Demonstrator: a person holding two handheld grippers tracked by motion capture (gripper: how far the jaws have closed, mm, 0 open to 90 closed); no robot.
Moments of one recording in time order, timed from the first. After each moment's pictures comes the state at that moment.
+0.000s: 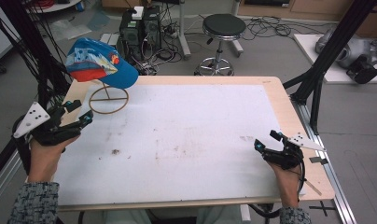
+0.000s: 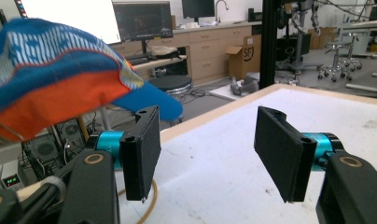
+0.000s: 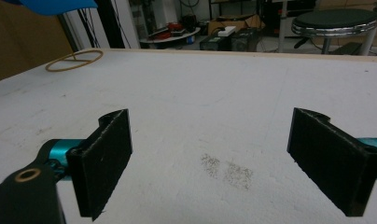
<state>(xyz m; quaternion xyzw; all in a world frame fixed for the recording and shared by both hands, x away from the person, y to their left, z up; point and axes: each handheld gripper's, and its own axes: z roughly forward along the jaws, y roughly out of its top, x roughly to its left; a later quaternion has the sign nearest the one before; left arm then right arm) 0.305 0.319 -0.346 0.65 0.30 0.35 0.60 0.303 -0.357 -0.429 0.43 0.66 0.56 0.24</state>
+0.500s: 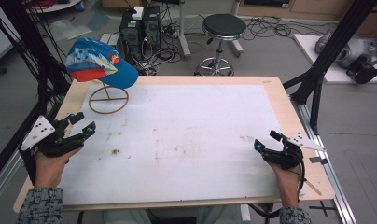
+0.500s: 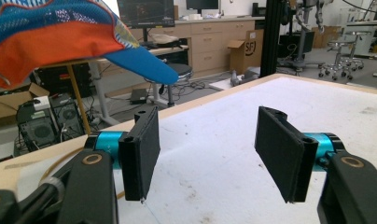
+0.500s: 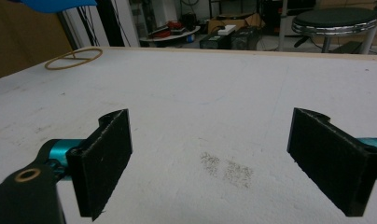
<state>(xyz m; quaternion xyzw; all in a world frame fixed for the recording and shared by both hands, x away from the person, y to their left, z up) 0.293 0.321 -0.381 0.65 0.32 0.33 0.60 0.303 -0.357 -0.429 0.43 0.67 0.56 0.24</state>
